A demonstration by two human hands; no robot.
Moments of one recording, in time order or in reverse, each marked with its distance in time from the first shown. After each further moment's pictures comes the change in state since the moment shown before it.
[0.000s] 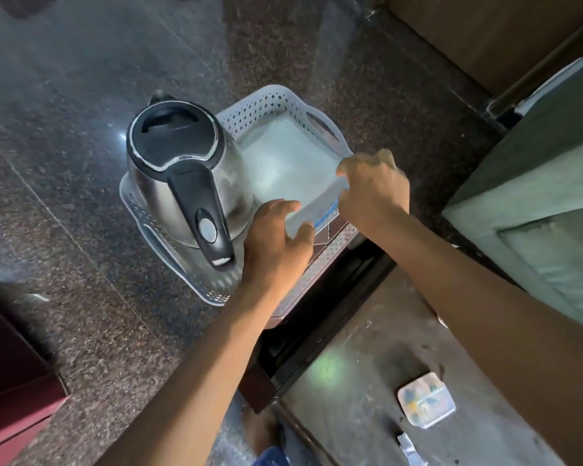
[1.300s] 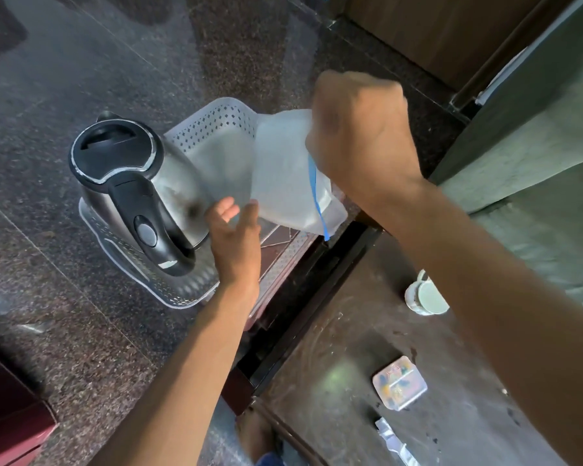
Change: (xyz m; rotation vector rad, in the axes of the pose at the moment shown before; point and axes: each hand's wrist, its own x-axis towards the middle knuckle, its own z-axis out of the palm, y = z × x) left_hand 0.002 0.013 0.037 -0.758 0.250 -0.292; right_hand -0.028 0.027 -0.117 0.385 0.428 -0.202
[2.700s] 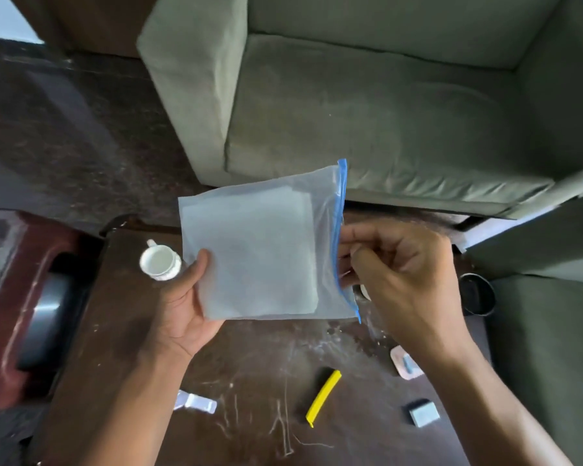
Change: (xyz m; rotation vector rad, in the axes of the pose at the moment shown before) left_hand -0.326 -0.184 0.177 -0.169 -1.029 -0.577; right_hand -0.472 0.212 -0.317 0.672 0.459 0.968
